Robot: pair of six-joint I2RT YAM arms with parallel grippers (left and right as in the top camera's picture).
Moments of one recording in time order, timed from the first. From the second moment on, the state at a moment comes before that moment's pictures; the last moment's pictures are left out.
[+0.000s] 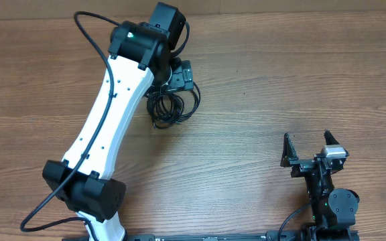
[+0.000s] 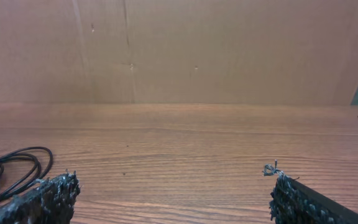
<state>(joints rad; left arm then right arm) -0.41 1.90 2.06 -1.48 -0.05 -0.55 0.02 0.01 0.02 -0.04 -0.04 0.01</state>
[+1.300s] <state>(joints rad) -0.41 1.90 1.67 -1.11 -0.12 -0.11 0.02 0.01 0.02 -0.04 -0.04 0.01</state>
